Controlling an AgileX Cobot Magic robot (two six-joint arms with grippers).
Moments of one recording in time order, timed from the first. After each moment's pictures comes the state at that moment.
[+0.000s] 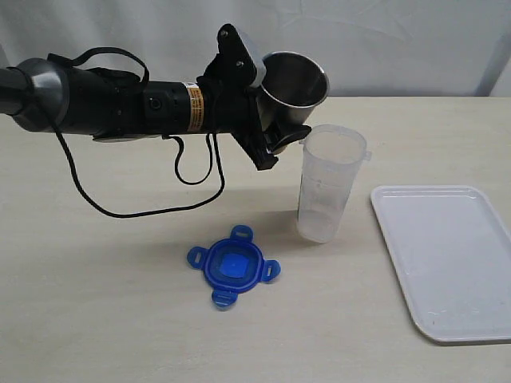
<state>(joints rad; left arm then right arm) -0.35 2.04 -1.30 1.13 -0.62 -0.53 0.04 0.00 0.00 -0.06 0.35 0.04</state>
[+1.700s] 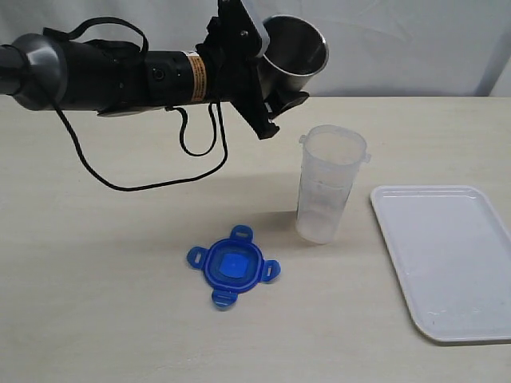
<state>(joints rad) -0.35 2.04 -1.40 1.11 -0.52 -0.45 0.04 0.00 0.00 -0.06 0.35 0.04</state>
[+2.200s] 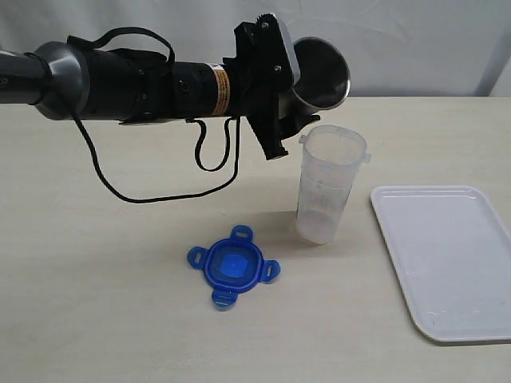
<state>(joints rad) -0.43 2.04 -1.40 1.13 -0.42 -0.24 0.04 0.00 0.00 -0.06 0.35 0.04</state>
